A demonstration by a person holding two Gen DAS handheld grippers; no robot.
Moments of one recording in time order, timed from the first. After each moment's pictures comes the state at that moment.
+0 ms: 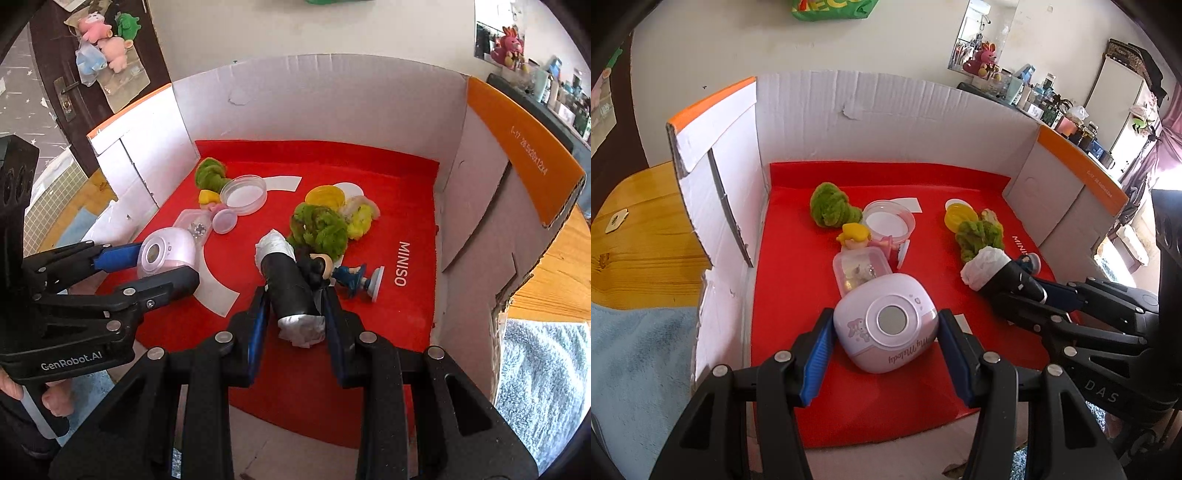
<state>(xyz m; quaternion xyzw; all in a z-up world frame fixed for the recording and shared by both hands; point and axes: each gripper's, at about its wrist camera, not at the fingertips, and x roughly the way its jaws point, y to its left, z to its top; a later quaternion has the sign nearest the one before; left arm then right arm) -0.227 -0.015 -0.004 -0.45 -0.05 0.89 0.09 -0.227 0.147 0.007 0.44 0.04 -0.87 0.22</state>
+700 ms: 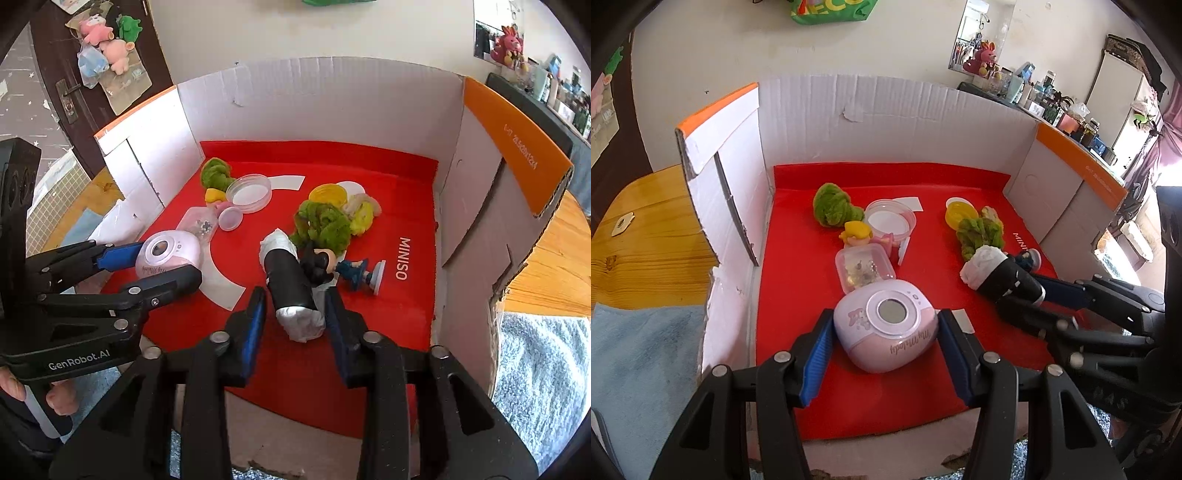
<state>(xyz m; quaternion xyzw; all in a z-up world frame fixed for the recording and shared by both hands) -0.225 -0.014 -0.002 -0.45 -0.04 0.89 0.08 -0.221 0.146 0.010 0.44 0.04 -0.87 0.22</state>
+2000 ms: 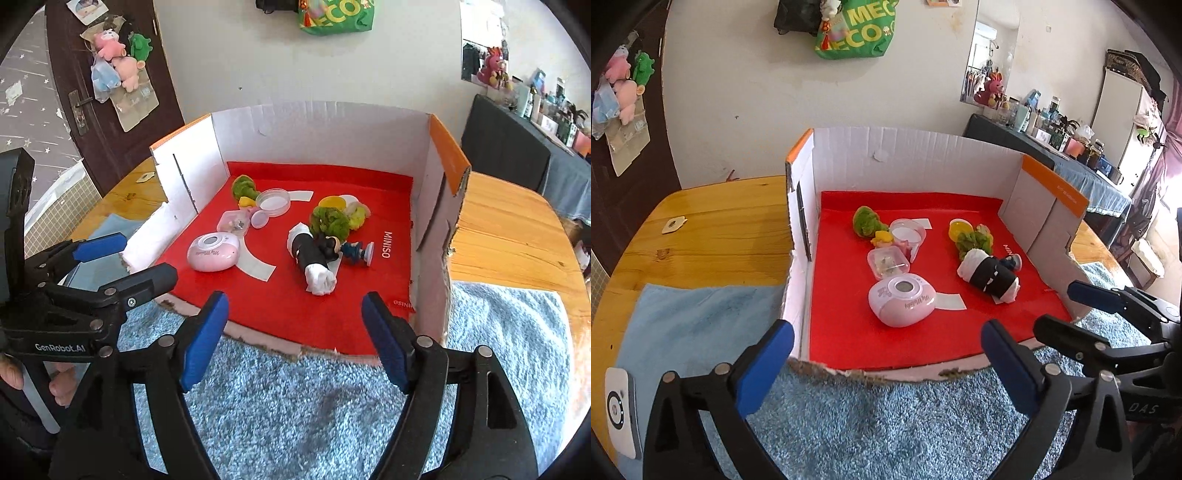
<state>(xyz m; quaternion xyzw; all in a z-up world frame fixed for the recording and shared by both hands) -0.159 -0.028 0.034 -0.39 -0.04 0.92 0.04 -0.161 0.156 0.044 0.40 0.03 -0.89 0.21</state>
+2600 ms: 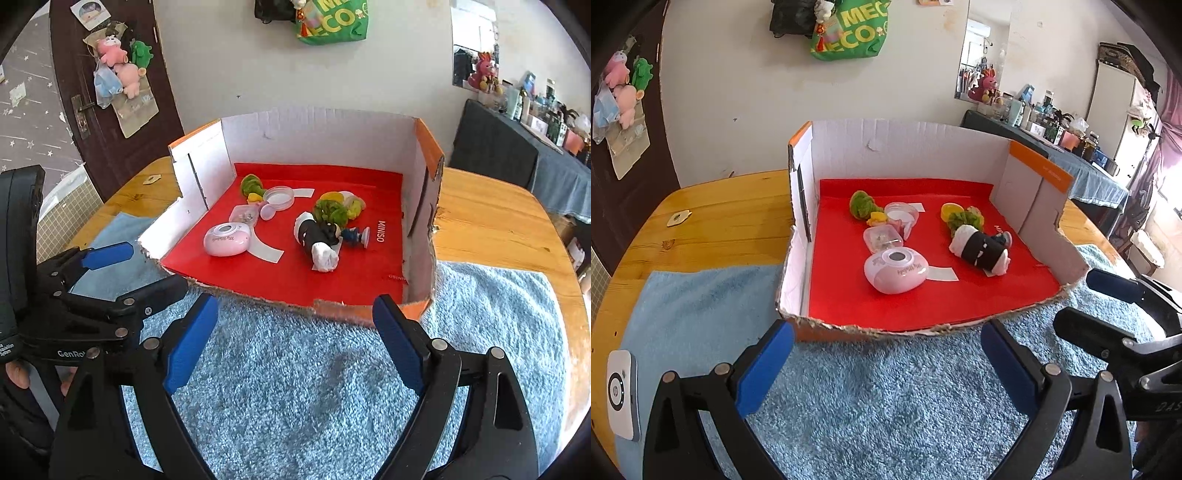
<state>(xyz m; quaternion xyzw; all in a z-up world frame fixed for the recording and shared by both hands) -0.132 -0.022 0.028 -0.39 -0.03 0.92 0.05 -0.128 0.161 0.050 0.38 0.03 -0.90 0.20</state>
